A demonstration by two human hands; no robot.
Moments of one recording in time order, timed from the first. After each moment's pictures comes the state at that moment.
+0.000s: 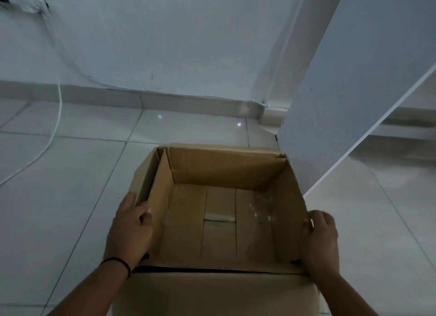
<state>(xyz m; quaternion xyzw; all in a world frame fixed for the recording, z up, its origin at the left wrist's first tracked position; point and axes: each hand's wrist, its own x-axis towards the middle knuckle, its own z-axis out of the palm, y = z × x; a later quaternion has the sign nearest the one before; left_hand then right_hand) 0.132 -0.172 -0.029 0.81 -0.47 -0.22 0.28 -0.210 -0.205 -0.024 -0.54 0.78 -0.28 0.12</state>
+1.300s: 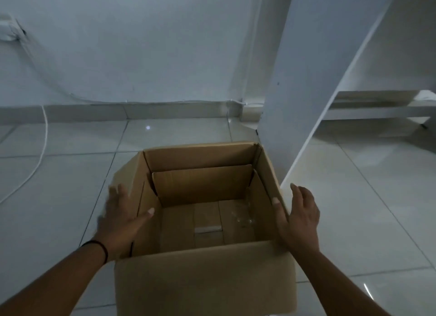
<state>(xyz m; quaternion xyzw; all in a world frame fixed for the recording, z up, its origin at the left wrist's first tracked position) 0.144 -0.170 -0.009 0.78 -0.54 -0.26 0.18 -0.221 -0.169 -0.009 -0.58 0.75 -0.28 0.14</state>
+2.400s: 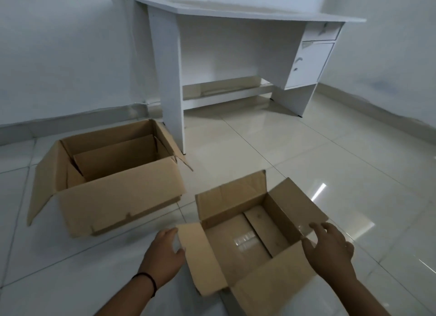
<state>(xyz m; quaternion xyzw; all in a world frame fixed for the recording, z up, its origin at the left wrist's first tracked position) -0.086 0.184 0.016 0.59 -0.70 -0.38 0.06 -0.401 0.333 0.049 -0.36 0.92 -0.11 0.08</state>
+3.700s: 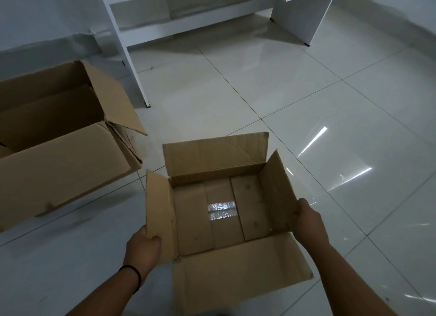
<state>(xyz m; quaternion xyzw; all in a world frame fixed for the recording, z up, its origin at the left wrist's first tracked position) -0.220 0.170 -0.061 0.72 -0.47 -0.49 0.12 -0.560 0.279 -0.077 -0.34 0.90 -0.16 0.22</state>
